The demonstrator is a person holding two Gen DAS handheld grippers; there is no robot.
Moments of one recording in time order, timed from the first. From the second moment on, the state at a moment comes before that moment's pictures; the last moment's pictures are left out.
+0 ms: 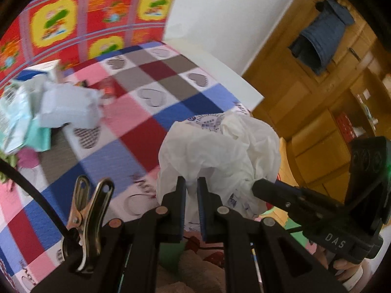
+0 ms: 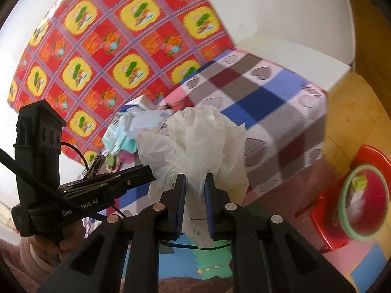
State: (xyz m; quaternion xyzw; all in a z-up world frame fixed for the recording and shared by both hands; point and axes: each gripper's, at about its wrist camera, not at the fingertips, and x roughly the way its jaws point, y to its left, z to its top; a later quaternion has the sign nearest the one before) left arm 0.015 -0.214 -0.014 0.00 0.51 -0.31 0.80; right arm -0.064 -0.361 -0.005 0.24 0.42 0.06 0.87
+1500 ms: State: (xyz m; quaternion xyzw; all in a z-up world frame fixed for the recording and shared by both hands) left arm -0.077 -0.632 -0.214 0.21 0.57 -0.47 0.64; right arm -0.218 -0.700 -0.173 0.38 0.45 -0.20 0.78
